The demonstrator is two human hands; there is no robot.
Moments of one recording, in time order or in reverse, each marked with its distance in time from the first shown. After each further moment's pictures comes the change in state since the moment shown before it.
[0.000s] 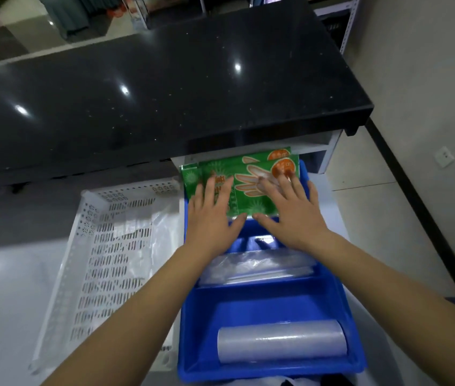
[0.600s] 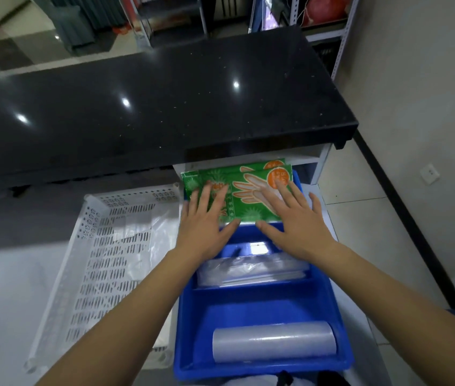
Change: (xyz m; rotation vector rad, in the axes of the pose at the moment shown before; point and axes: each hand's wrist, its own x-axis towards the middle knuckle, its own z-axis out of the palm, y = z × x) left_hand -0.005 -0.010 -0.009 0.118 -0.042 0.009; right_hand -0.025 -0.002 -0.028 0.022 0.009 -0.019
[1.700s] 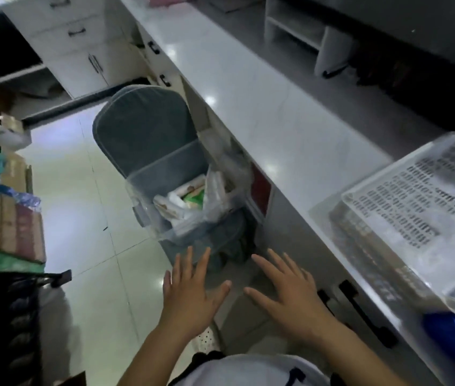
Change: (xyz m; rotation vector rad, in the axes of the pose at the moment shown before) left_hand -0.599 -0.123 0.034 -0.399 0.077 -1.320; right_hand -0.275 -0.395 0.151 -0.058 -0.941 -0.752
